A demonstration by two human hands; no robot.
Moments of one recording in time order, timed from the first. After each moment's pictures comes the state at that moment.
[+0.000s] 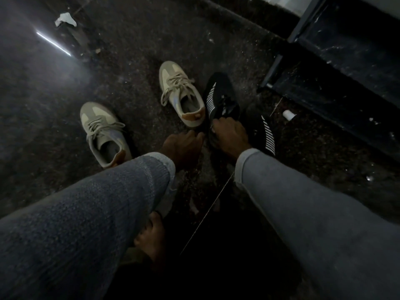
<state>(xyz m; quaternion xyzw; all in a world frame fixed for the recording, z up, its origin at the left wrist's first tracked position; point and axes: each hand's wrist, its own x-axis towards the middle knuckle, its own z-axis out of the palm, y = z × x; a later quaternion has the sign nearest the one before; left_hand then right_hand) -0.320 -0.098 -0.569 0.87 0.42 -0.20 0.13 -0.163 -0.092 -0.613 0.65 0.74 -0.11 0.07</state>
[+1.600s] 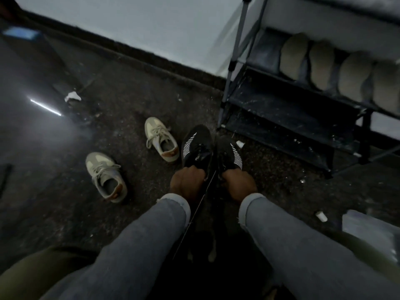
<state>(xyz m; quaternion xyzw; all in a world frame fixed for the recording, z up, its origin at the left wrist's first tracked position) -0.249 -0.202 -0.419 0.86 0.46 -0.16 0.14 -0.099 -0.247 -0.451 0.76 0.60 -0.26 0.06</state>
